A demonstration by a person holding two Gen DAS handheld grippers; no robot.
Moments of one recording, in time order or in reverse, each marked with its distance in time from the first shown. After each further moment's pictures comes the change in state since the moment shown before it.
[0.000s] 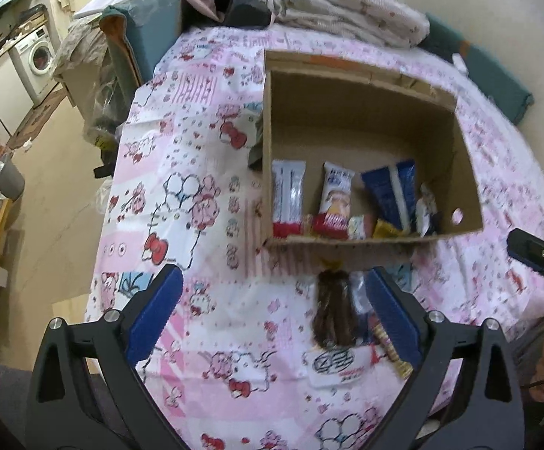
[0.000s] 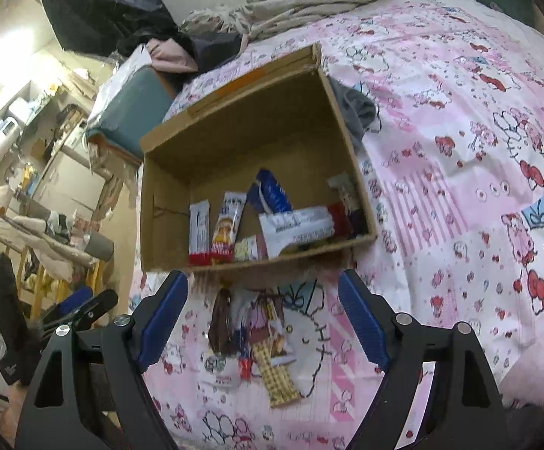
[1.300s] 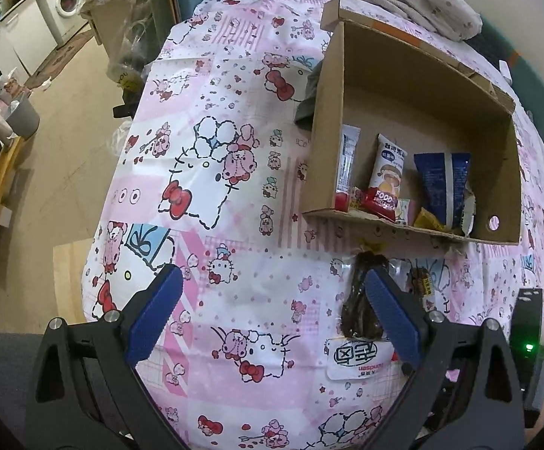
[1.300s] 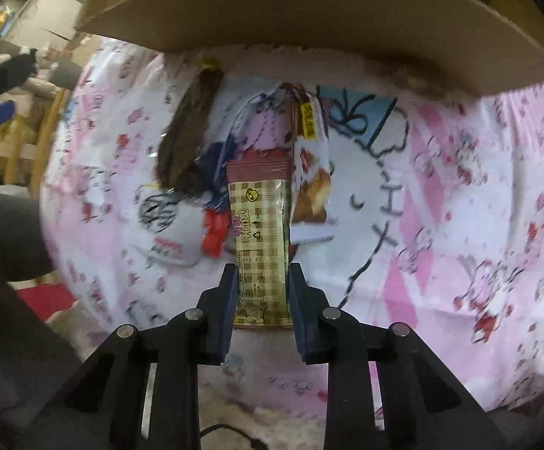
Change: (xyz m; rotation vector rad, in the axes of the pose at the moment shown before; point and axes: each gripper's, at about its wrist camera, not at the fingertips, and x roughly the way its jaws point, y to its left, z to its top) left arm 0.033 0.036 -0.004 -0.170 0.146 0.042; right arm 0.126 0.032 -0.092 -0.258 0.610 -0.105
